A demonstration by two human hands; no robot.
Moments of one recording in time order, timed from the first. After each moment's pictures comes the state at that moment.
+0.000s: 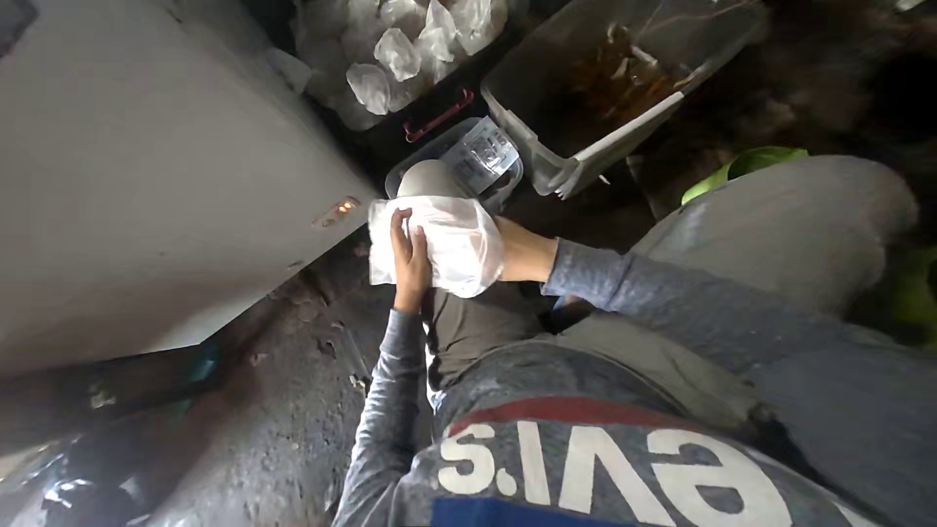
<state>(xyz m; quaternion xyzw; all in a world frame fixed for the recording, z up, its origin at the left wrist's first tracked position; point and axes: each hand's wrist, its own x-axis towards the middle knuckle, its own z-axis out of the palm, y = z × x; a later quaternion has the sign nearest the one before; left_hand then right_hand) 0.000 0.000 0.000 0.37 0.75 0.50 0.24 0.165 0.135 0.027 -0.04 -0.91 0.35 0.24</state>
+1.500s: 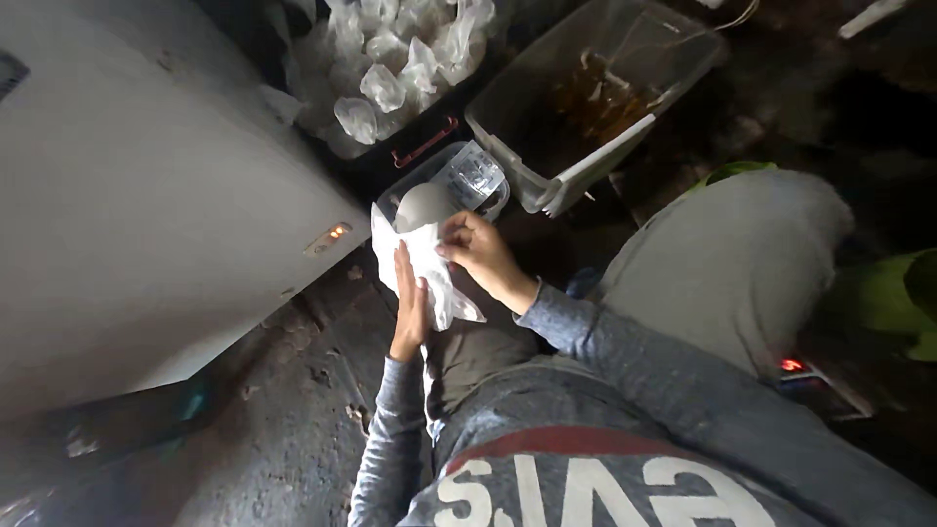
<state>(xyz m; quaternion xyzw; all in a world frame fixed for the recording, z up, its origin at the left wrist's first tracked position) 0.019 -0.015 -0.001 0.39 0.70 0.50 0.31 0.140 0.113 0.069 -0.28 -0.59 0.70 0.29</state>
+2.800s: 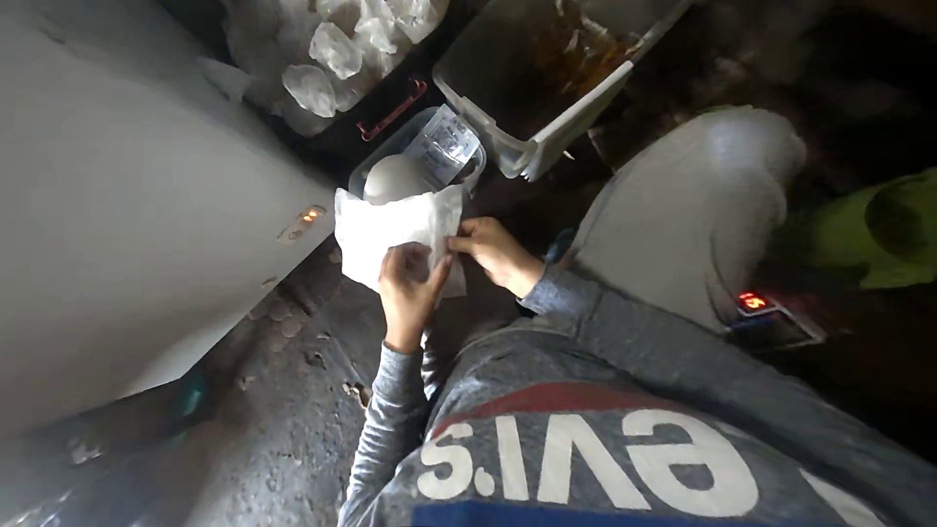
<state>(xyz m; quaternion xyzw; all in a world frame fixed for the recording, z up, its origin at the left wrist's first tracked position) 0.056 -0.006 0.038 0.45 0.76 0.44 0.14 0.177 0.110 0.046 -0.40 -0.50 0.75 0.19</state>
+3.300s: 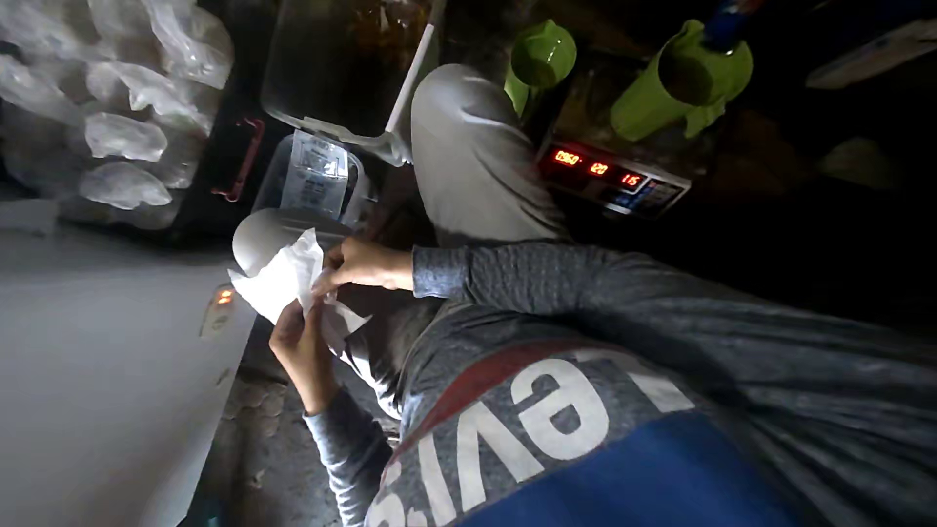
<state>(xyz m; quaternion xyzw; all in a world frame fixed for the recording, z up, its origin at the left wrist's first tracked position) 0.041 -0.003 0.051 0.40 0.69 0.53 0.29 0.169 0.124 0.043 -0.32 -0.49 0.79 0.16</state>
